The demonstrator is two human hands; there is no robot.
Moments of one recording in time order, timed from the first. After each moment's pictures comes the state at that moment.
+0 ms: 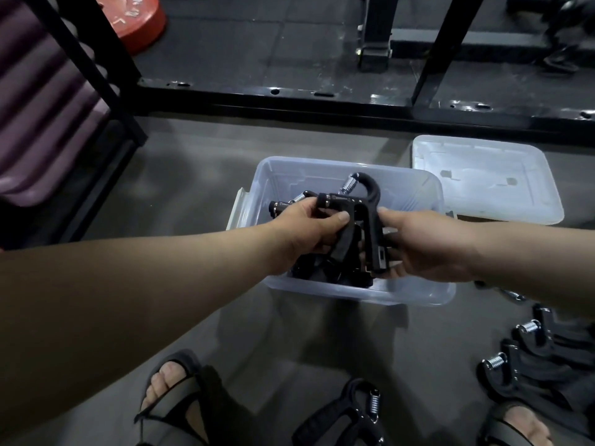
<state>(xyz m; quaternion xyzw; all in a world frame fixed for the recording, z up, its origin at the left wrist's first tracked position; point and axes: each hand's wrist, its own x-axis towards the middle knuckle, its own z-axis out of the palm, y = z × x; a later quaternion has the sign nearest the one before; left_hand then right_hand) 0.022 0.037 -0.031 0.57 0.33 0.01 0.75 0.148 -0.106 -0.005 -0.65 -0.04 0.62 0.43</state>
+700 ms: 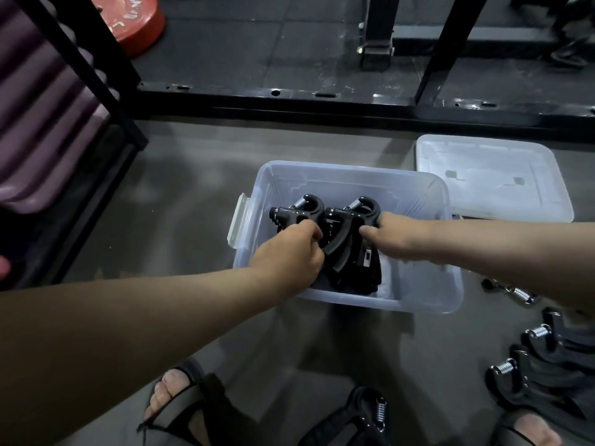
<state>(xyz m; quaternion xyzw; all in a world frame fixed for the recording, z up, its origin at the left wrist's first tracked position) -0.010 0.036 -0.043 0.90 0.34 -0.03 0.28 0.160 -0.069 -0.033 -0.87 -0.26 0.41 0.08</state>
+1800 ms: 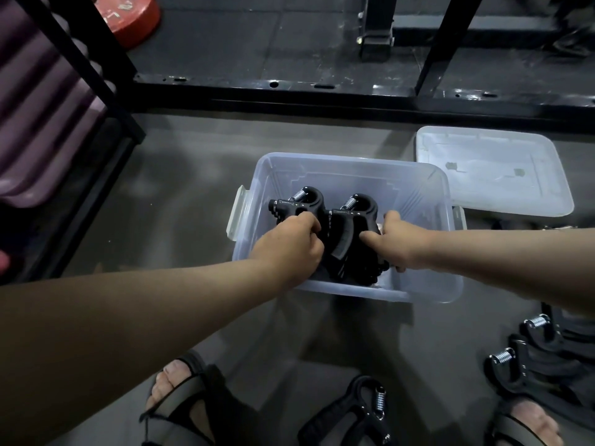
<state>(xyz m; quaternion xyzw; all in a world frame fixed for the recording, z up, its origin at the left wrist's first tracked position) -0.010 0.038 -0.047 0.90 0.34 -0.03 0.27 0.152 -0.086 -0.055 -0.88 -0.24 0.41 0.10</state>
